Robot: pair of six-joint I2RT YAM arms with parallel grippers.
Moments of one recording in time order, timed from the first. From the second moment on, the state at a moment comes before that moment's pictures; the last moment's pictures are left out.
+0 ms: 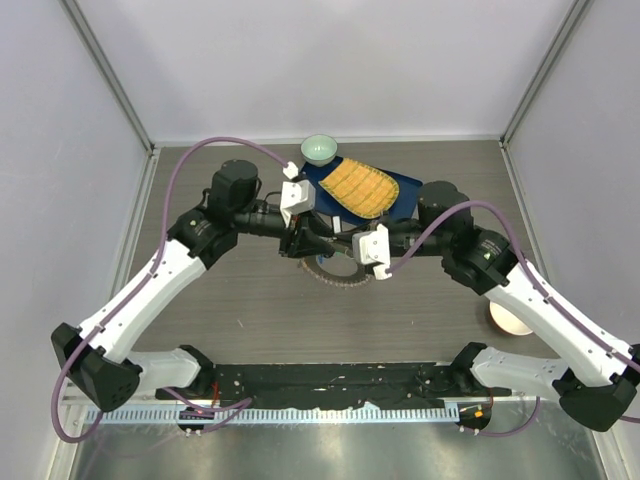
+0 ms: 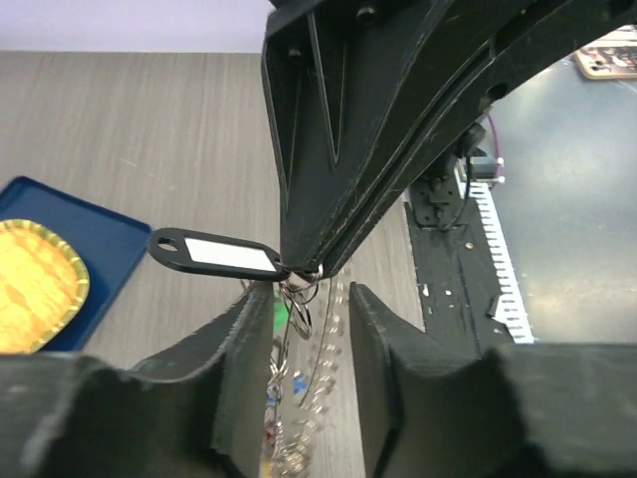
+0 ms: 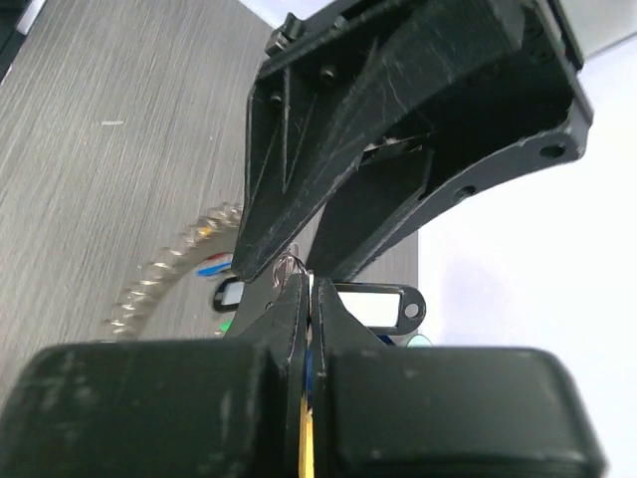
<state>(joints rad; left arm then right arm) -0.63 1.24 1.27 -0.40 0.97 0.27 0.76 1.06 1.23 -0.48 -0.65 -1.02</state>
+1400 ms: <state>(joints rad) -0.56 1.01 0.94 0.19 0.87 -0.10 0.76 0.93 0.93 0.14 -0.59 -0.49</state>
